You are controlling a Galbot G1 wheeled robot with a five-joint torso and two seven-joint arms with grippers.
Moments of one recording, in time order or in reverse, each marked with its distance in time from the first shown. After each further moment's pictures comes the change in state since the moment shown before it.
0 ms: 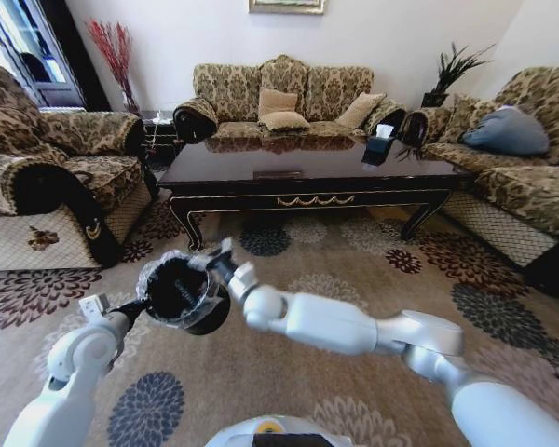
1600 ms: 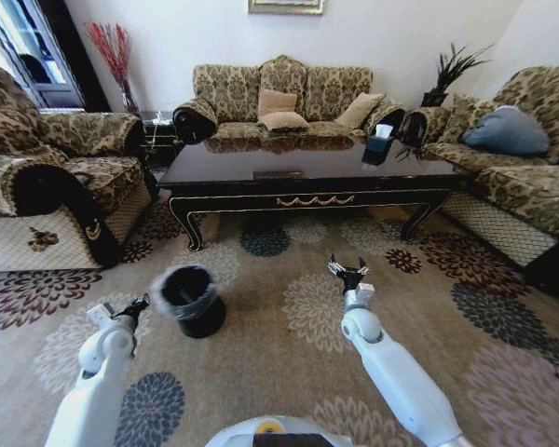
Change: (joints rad) left arm -0.044 -0.116 0.016 0.089 0.195 -0.216 0.030; right arm -0.808 -0.060 0.934 0.072 -0.285 -0.041 -0.060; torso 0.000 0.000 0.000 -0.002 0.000
